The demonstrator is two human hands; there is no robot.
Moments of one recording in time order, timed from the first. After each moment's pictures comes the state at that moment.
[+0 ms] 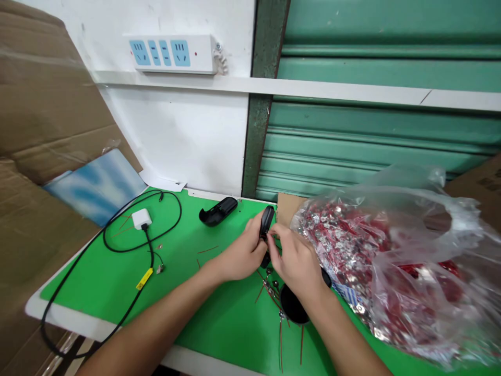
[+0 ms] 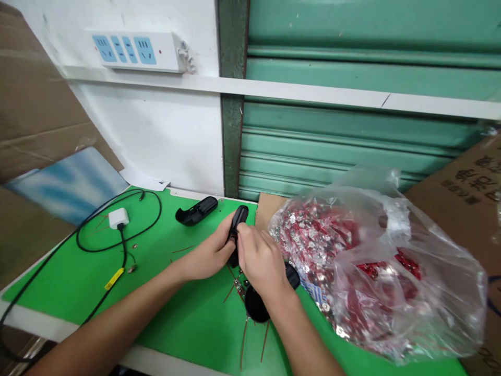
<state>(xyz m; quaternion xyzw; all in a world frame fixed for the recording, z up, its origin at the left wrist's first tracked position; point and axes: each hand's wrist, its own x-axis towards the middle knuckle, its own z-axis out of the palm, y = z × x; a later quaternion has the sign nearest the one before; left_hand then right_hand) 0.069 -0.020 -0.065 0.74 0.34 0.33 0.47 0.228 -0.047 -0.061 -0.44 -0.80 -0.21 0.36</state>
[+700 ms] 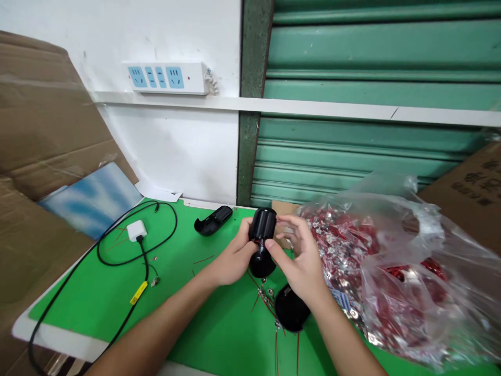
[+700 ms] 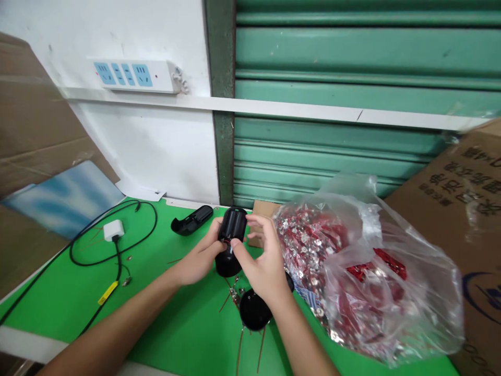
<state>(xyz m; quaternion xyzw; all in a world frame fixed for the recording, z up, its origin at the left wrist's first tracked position) 0.065 -0.018 -0.045 0.65 0.34 0.36 0.58 0.234 -0.048 -0.050 -0.48 -0.63 0.18 0.58</state>
